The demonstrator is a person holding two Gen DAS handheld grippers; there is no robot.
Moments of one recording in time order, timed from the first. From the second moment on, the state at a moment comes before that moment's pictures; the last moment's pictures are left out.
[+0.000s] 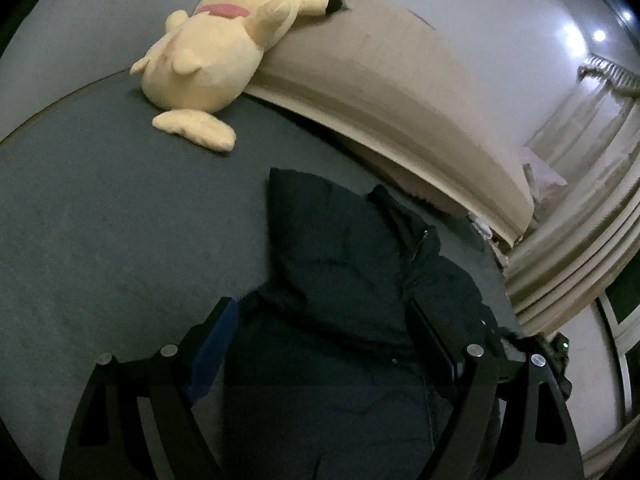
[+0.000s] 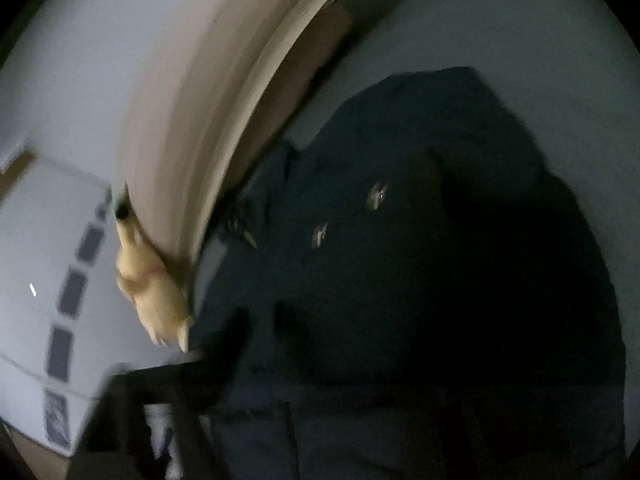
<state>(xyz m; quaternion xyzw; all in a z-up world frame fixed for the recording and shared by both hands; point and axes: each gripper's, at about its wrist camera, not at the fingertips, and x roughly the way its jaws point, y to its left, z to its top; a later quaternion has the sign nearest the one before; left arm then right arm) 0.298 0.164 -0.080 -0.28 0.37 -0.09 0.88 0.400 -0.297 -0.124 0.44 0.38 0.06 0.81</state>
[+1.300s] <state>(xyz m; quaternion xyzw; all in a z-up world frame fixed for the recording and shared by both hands) 0.390 0.052 -0.119 -0.01 0.46 0.00 0.89 0.394 -0.360 -0.120 0.31 0.41 0.01 0.86</state>
